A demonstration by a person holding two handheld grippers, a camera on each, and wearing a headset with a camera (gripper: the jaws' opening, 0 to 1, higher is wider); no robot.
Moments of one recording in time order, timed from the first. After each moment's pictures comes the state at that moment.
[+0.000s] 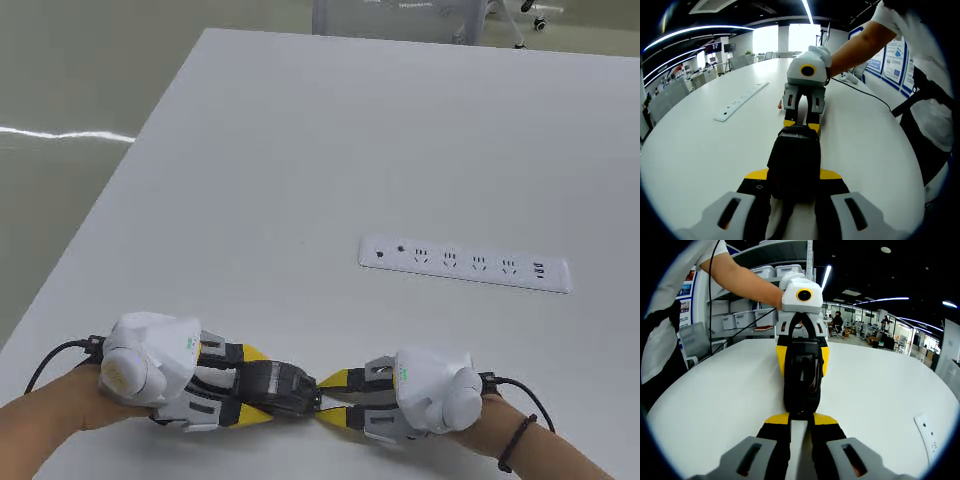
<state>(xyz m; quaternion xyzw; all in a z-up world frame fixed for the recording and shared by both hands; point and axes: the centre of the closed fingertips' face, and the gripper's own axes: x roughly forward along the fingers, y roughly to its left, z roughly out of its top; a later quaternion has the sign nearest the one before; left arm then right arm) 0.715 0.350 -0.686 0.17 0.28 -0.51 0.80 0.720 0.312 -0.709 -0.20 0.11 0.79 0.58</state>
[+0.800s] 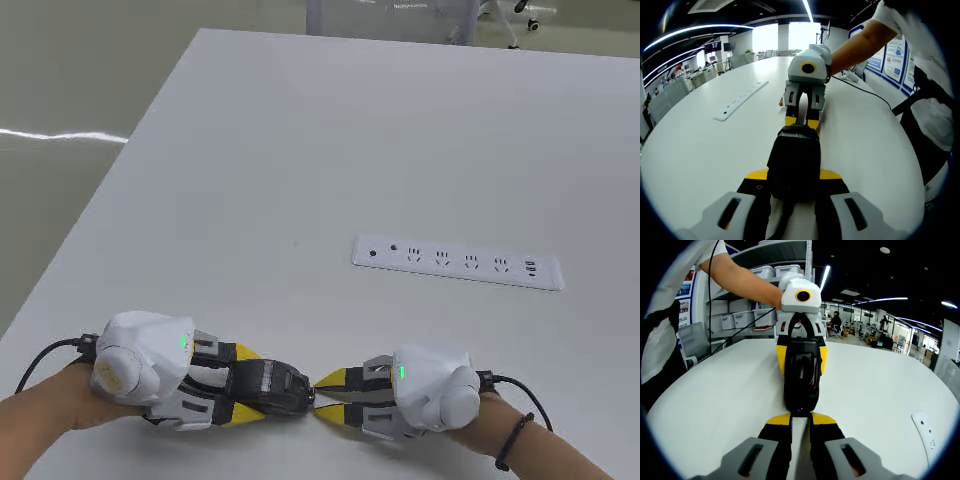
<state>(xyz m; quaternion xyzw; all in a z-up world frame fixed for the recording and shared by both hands) 0.715 0.350 -0.686 0.18 0.28 -0.51 0.79 0.722 0.307 -0.707 -0.20 0.11 0.78 0.58</state>
